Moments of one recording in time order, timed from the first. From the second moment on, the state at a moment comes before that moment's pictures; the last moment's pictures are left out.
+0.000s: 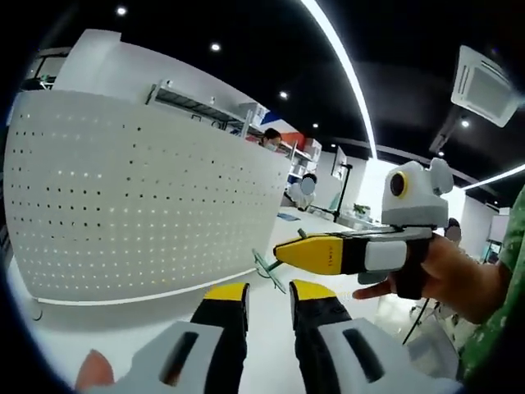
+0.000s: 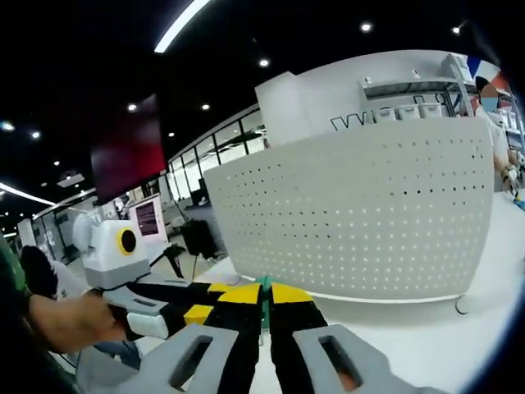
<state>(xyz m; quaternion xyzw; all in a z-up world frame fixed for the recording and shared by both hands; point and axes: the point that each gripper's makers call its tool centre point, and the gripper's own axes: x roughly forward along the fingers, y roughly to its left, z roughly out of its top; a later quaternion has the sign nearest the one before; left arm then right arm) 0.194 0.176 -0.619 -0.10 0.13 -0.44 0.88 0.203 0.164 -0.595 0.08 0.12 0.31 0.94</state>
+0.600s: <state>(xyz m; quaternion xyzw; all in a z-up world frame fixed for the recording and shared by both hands) 0.193 0.170 -0.612 -0.01 0.07 -0.45 0.89 0.201 0.164 -0.594 0.08 0.12 0.31 0.94</state>
